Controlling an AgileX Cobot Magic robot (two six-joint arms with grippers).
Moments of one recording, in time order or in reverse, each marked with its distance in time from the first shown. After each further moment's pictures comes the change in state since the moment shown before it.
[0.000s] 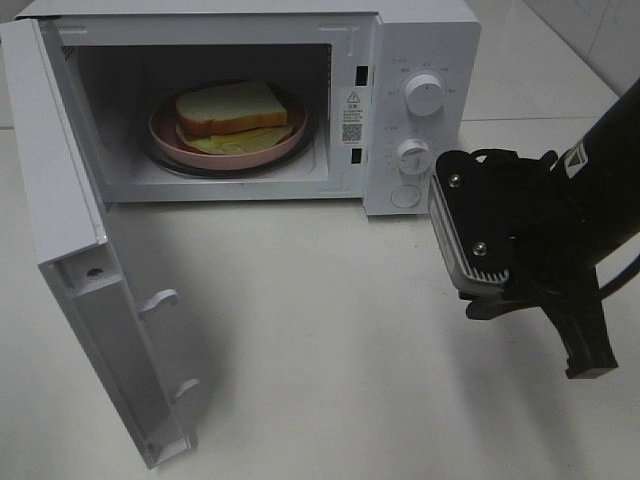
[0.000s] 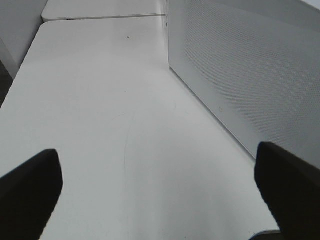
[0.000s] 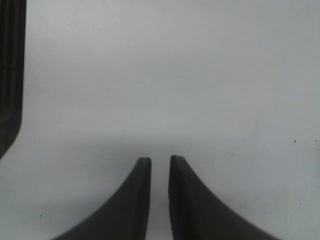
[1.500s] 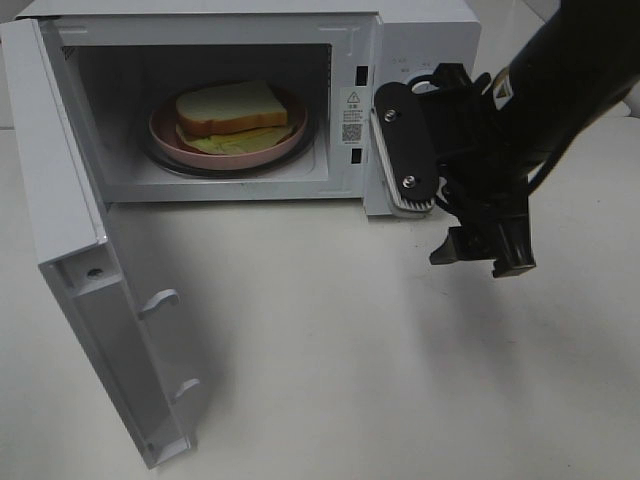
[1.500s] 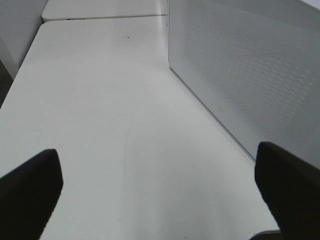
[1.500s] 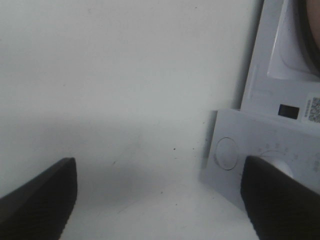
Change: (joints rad) left arm 0.000 0.000 0.000 0.000 0.000 0.000; right arm 0.081 0.133 -0.226 -0.244 -0.088 0.126
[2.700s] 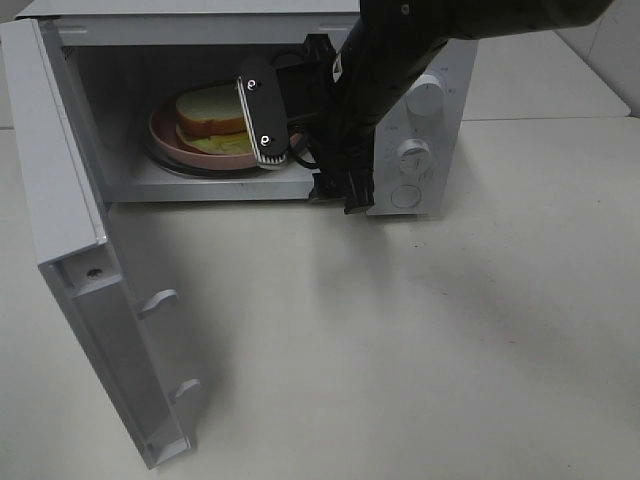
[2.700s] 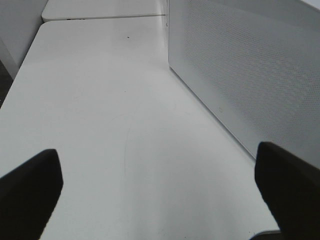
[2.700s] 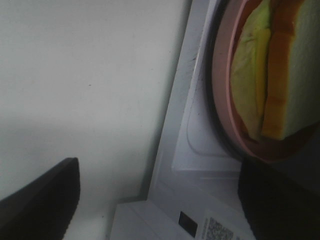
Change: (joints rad) left arm 0.000 0.000 0.000 0.000 0.000 0.000; right arm 0.070 0.397 -0.413 -0.038 -0.103 0.007
